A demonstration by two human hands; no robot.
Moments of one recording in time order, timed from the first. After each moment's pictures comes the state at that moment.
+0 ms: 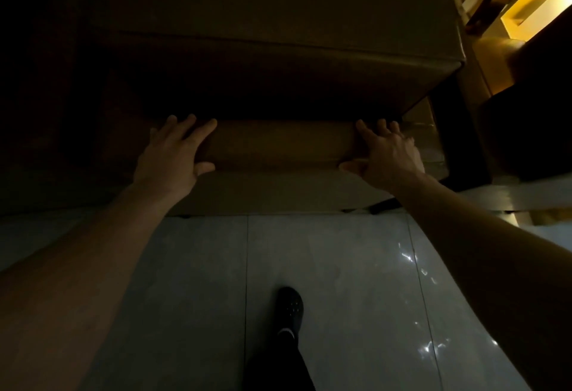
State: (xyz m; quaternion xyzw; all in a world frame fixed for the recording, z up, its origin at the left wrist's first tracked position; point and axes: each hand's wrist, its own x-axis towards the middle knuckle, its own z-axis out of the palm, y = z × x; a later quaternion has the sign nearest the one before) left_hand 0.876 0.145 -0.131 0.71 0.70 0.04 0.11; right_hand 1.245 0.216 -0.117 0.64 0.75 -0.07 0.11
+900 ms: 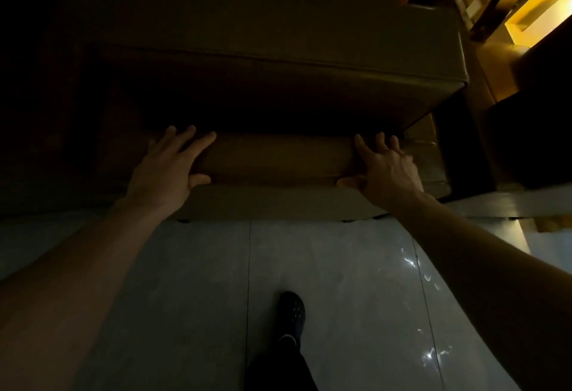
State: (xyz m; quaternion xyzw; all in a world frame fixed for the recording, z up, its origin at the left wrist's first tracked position) left_hand 0.861 0.134 -0.132 0.71 0.69 0.04 0.13; right_hand 1.235 0.198 -0.114 0.64 0.76 -0.09 0.12
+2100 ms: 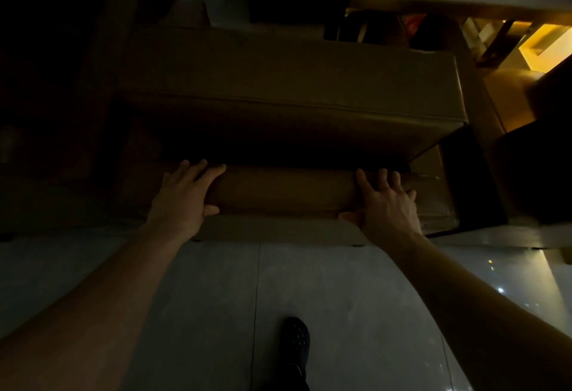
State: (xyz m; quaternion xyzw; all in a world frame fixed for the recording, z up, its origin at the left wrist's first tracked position) left_hand 0.872 0.143 -0.122 0.67 0.73 0.00 0.15; right_hand 1.229 0.192 -0.111 0.64 0.75 -0.08 0.12
